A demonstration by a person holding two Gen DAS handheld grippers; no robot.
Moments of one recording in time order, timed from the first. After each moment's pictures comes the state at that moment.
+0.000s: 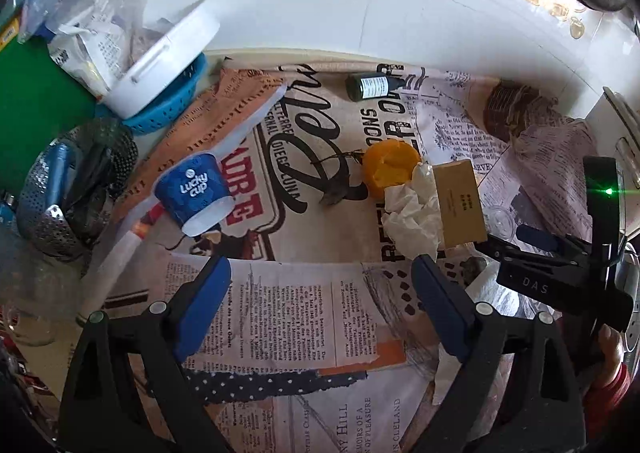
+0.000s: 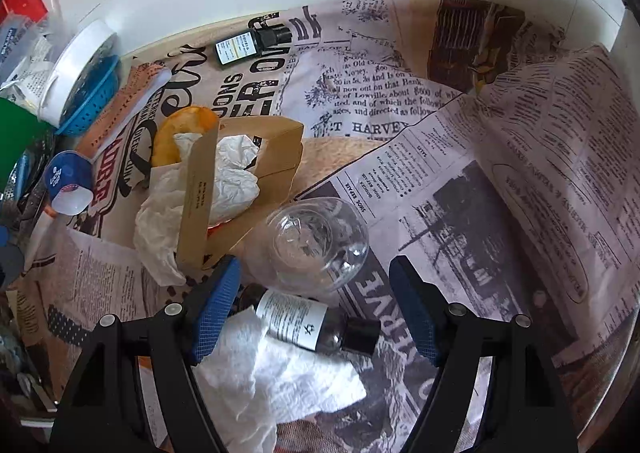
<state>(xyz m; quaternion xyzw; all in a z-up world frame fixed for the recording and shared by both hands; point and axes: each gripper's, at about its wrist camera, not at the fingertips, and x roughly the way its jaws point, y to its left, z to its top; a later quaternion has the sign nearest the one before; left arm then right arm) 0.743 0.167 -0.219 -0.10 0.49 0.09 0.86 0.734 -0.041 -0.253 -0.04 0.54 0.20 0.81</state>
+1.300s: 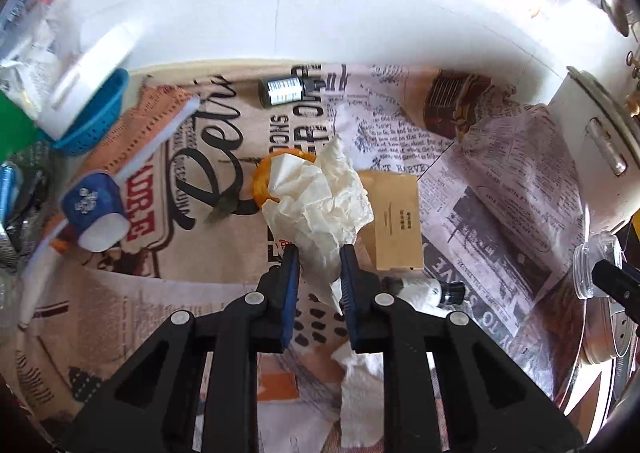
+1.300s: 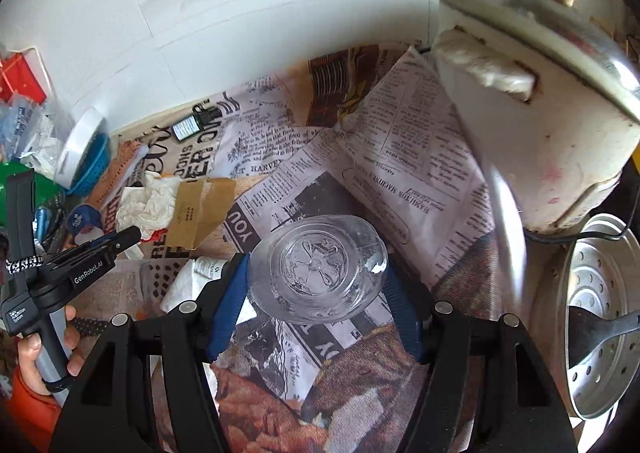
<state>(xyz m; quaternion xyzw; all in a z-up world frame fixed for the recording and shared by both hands) 0.767 0.087 -0.219 -0.09 0.45 0.05 0.89 0.669 -0.172 -0.175 0.04 0.47 0.15 0.87</state>
